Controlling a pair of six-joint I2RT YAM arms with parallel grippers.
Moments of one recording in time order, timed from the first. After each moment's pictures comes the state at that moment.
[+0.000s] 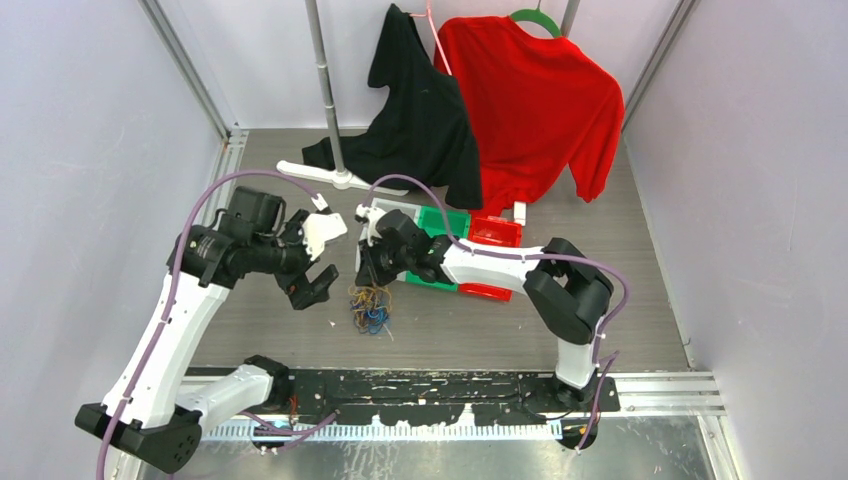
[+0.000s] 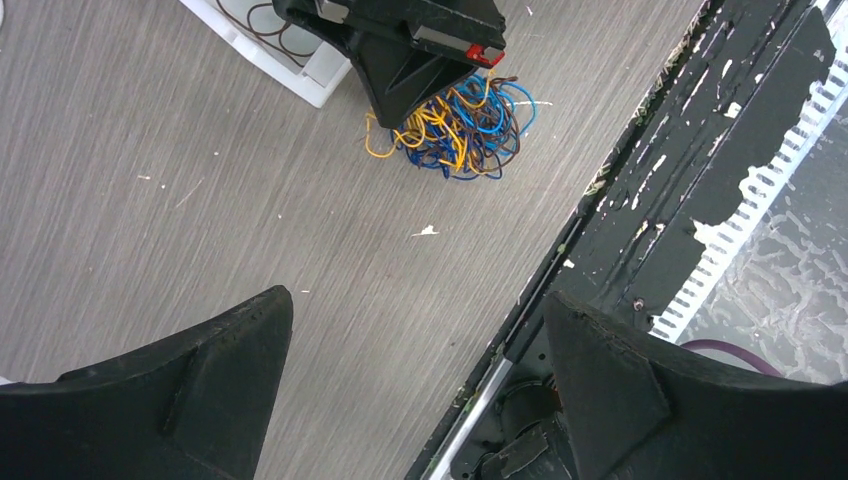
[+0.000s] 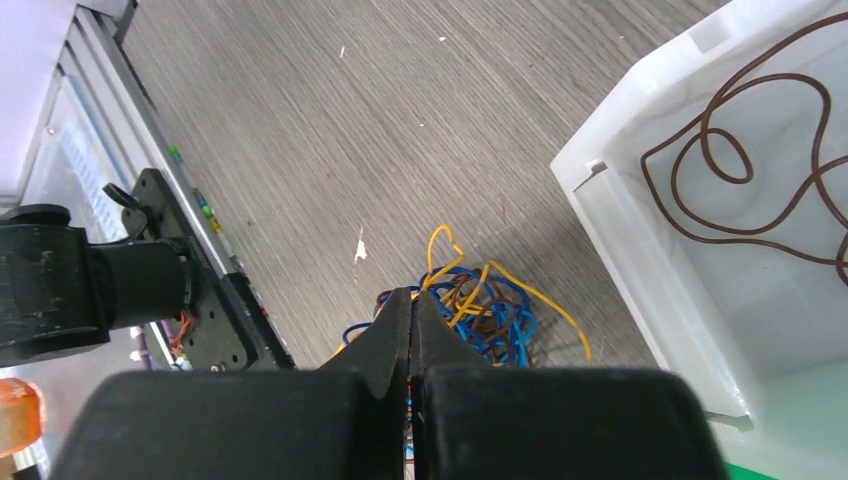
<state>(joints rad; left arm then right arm) -0.36 1.01 1.30 -1.28 0.40 0.60 0.96 1.85 1.22 -0.01 -0.27 0.47</state>
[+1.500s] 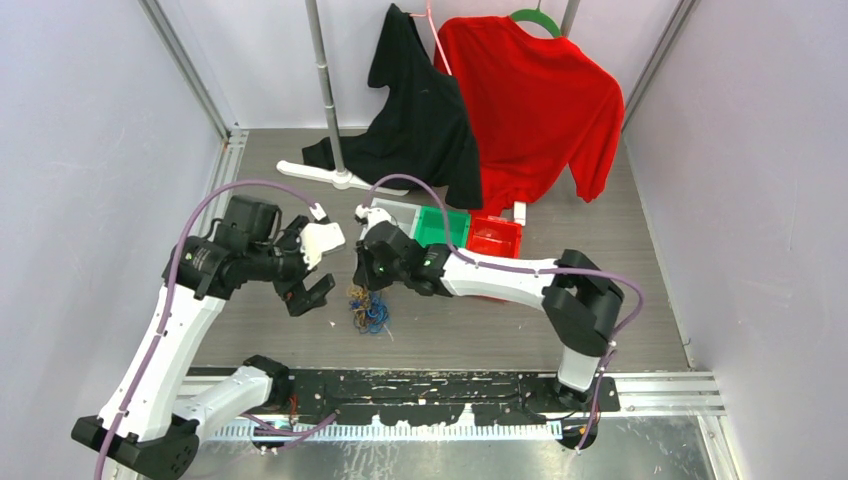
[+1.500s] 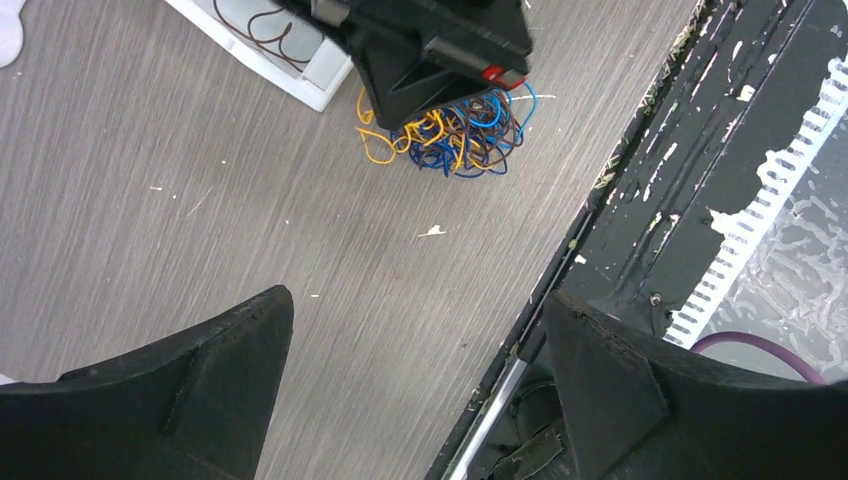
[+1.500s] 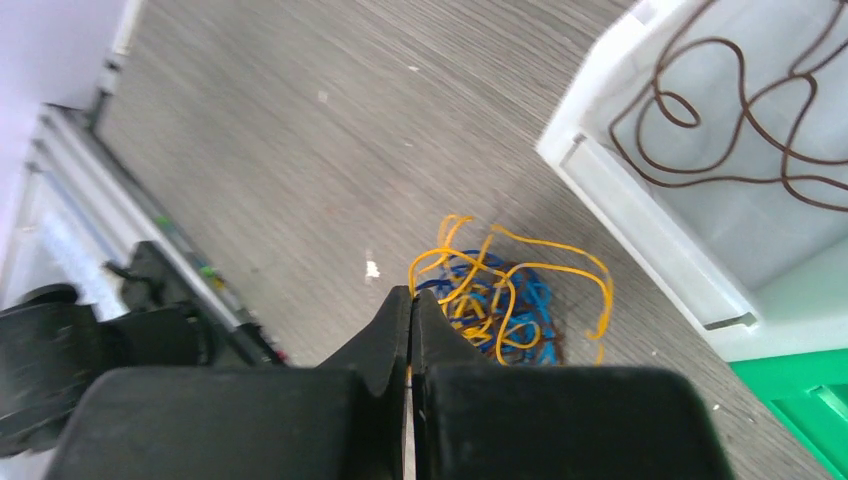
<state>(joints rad) -0.36 0.95 1.25 -1.27 0.41 0.65 1.07 1.79 1.27 -0.14 0.05 0.61</state>
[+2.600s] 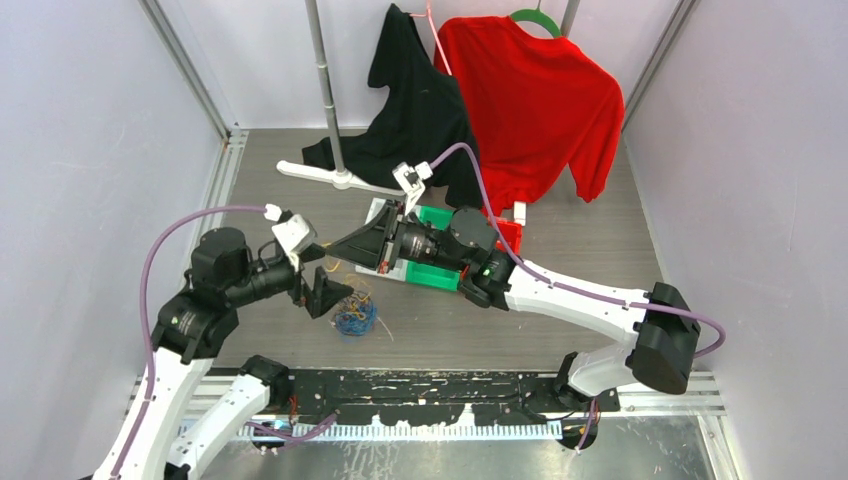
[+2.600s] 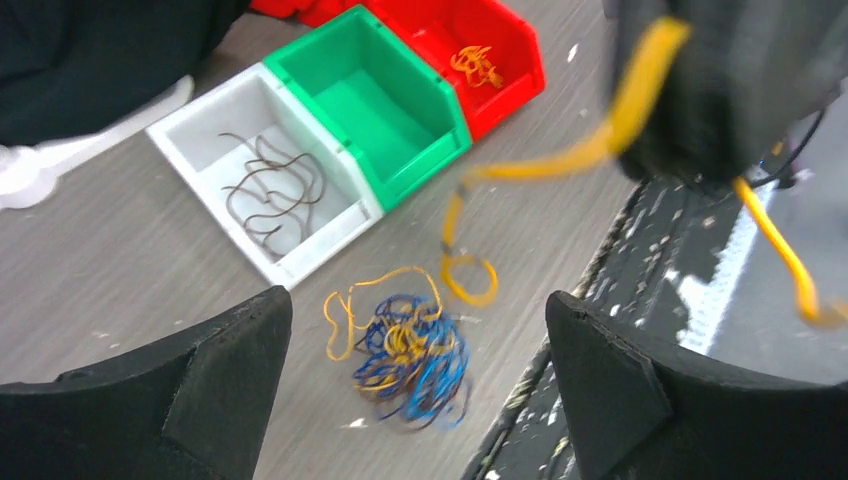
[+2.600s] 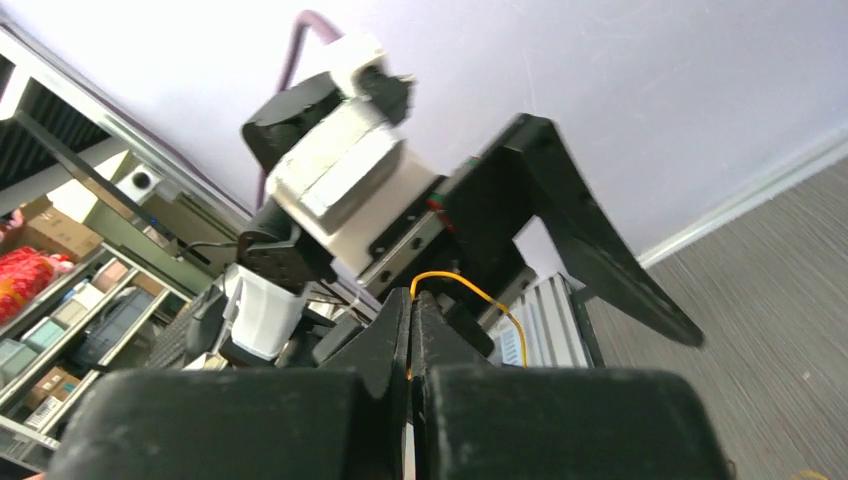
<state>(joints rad) -0.36 0.61 0.96 -0.75 0.57 0.20 1.05 1.38 1.05 0.61 -0.34 0.89</state>
